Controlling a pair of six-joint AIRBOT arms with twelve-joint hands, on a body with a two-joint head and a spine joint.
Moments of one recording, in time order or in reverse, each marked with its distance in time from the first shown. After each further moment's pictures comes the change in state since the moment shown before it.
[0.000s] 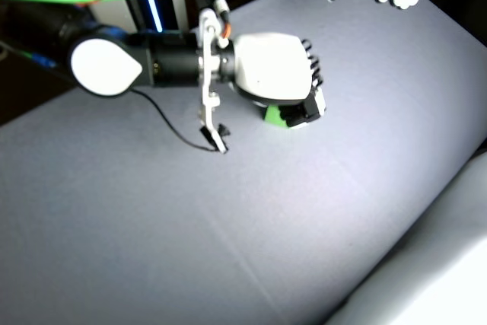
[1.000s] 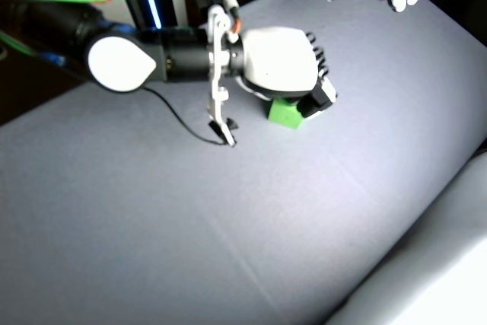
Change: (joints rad) left arm -0.005 -0.003 0.000 -0.001 -0.003 -0.001; right arm 0.002 -0.024 0.001 -0.003 -0.003 -0.018
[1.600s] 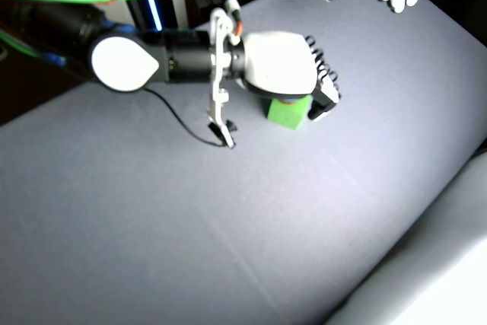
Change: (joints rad) left arm -0.004 -0.005 0.000 0.000 0.000 -0.003; right arm 0.000 -0.005 0.000 -0.008 -0.024 0.000
